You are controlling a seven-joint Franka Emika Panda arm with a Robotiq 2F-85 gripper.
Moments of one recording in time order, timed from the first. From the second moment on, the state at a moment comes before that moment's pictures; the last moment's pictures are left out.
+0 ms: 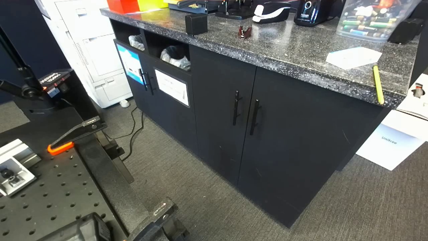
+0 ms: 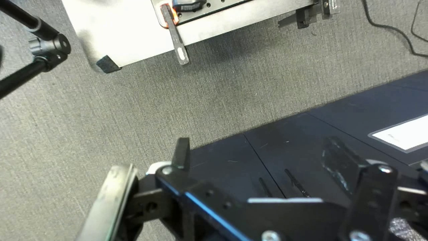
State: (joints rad) arm -0.11 -0.28 -0.11 -2.39 0.04 2.04 0.02
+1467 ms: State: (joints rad) arm 0.28 0.73 -0.18 -1.92 -0.15 2.72 0.50
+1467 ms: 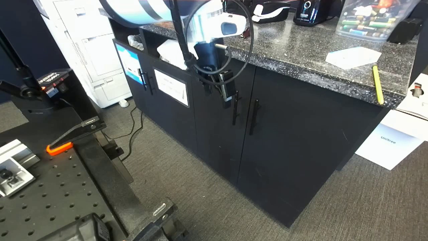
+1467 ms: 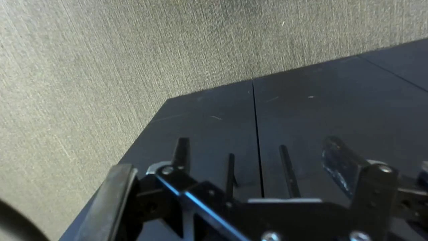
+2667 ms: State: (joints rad) arm 0.35 1.11 -0.24 -1.54 -0.06 2.98 0.48
